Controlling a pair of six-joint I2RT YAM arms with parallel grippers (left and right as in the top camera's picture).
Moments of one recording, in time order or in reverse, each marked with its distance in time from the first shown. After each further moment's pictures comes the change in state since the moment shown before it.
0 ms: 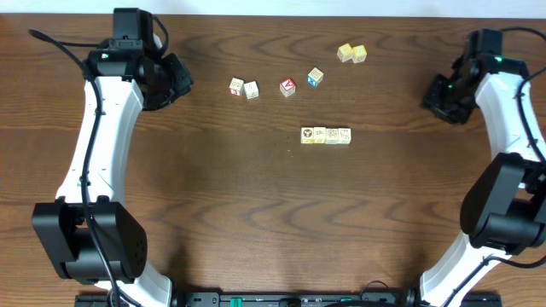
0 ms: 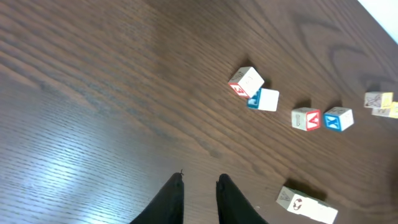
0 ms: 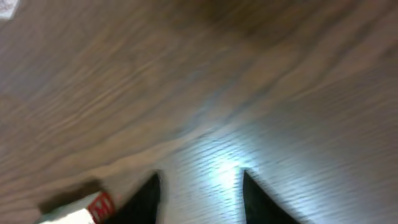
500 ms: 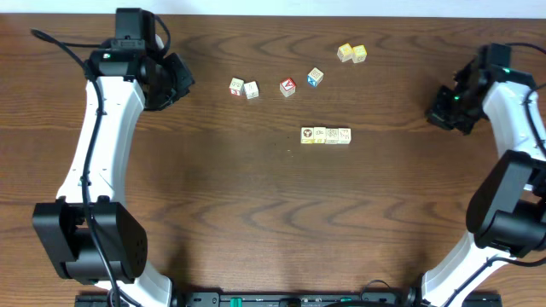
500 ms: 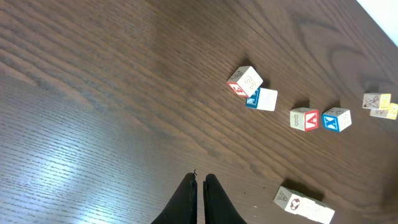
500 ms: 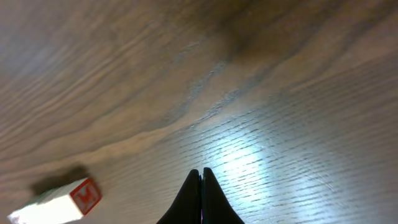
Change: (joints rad) left arm 0.007 0.000 0.000 -0.002 0.005 -0.014; right arm -0.089 0.000 -0.089 0.043 -0.156 -0.102
